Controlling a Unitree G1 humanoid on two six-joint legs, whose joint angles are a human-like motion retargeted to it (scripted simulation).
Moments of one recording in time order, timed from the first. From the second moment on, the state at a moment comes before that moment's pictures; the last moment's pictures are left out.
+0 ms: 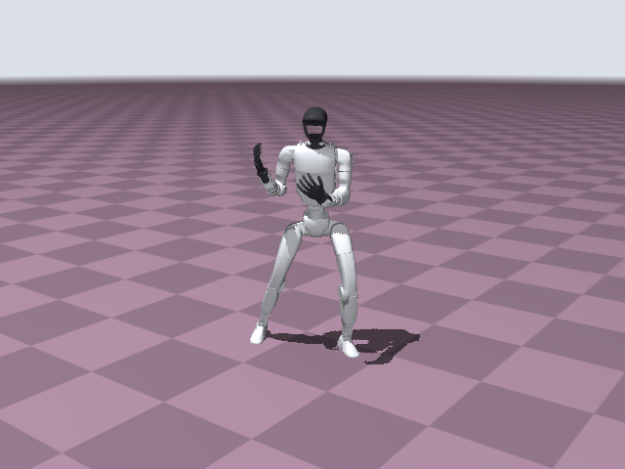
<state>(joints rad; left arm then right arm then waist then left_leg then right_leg) -0.43 0.04 -0.25 0.15 -0.92 -0.25 -0.60 -0.02 -0.24 -0.21 -0.53 0.75 -0.75 0.07 -0.19 0.03 -0.07 -0.59 0.21 0.24 0.62 -0.24 -0.12 -0.15 -0.35 -0.10 0.25 -0.13 0.16</state>
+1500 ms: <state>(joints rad) -1.10 0.50 -0.19 0.45 0.78 -0.73 -0.13 -1.27 -0.26 0.10 1.18 -0.46 -0.49 0.07 0.37 -0.11 0.00 -0.43 0.10 -0.02 0.17 0.10 -0.13 0.17 -0.23 -0.39 0.17 -0.12 0.26</state>
